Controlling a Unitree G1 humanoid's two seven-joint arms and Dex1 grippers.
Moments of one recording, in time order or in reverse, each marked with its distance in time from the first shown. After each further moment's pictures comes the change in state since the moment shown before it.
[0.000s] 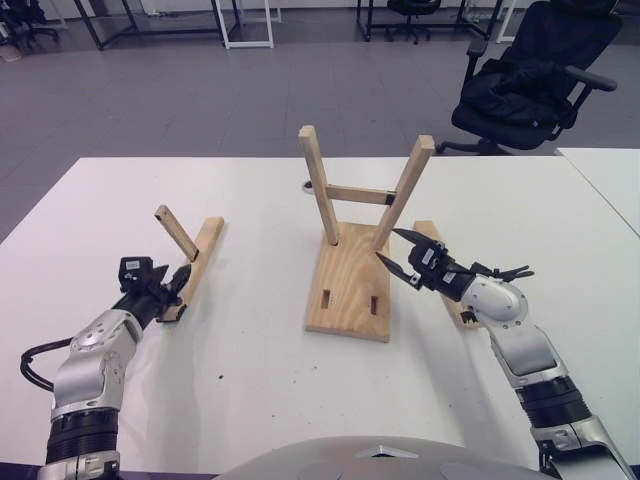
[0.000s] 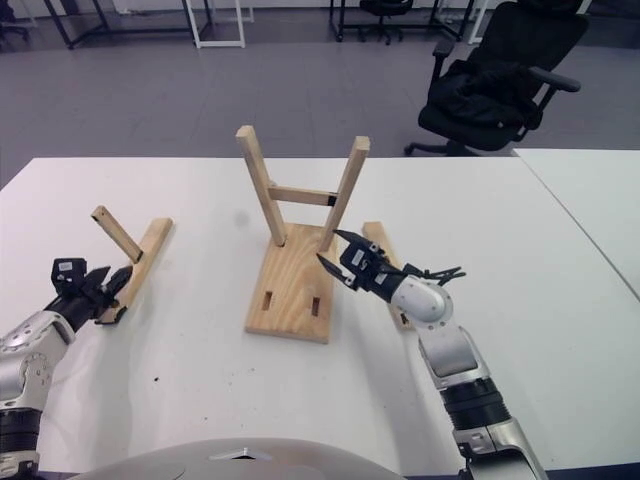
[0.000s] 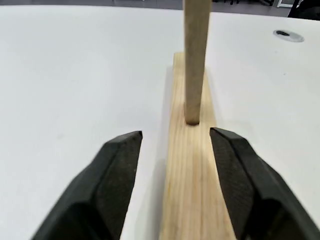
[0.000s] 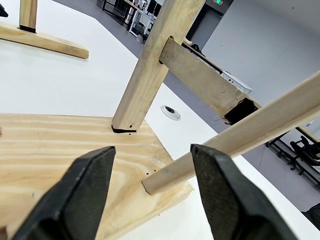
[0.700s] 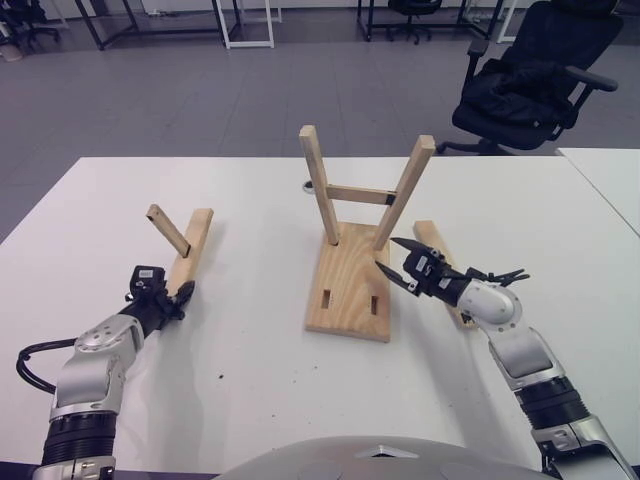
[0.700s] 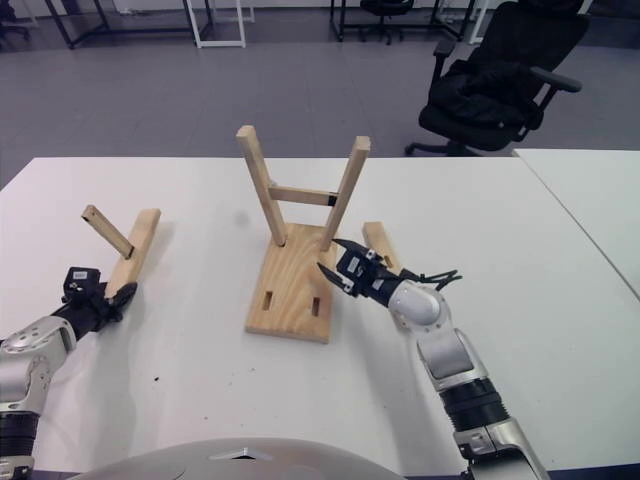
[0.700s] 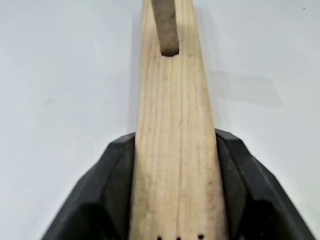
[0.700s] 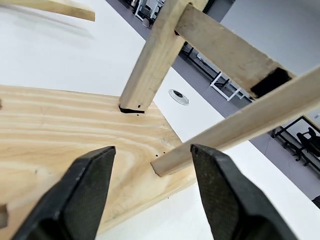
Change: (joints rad) left arm -0.004 0.011 -0.036 0.019 0.106 0.015 -0.017; right arm 0.000 0.012 0.001 0.015 0.010 0.062 -0.004
